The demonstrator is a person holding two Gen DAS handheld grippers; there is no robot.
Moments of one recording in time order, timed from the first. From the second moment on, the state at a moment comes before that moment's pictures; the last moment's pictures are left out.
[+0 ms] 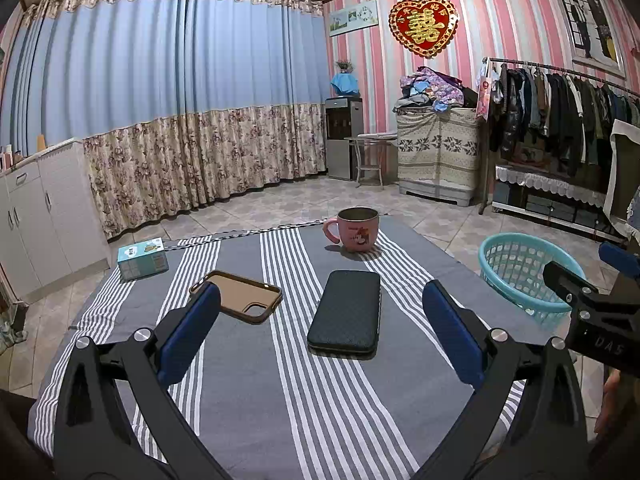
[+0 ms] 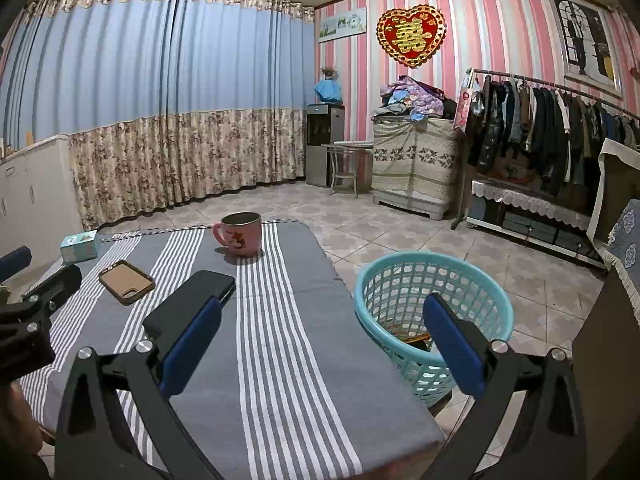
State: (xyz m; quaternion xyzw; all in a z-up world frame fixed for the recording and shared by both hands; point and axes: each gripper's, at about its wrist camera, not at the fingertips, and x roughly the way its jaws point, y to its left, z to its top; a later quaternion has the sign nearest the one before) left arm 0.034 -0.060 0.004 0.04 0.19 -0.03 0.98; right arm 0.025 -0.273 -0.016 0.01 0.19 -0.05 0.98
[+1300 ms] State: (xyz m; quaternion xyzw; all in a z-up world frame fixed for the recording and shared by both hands) left arm 0.038 -0.059 0.002 0.03 0.18 -0.03 0.98; right arm 0.025 -0.279 -0.016 0.00 0.19 -0.06 0.98
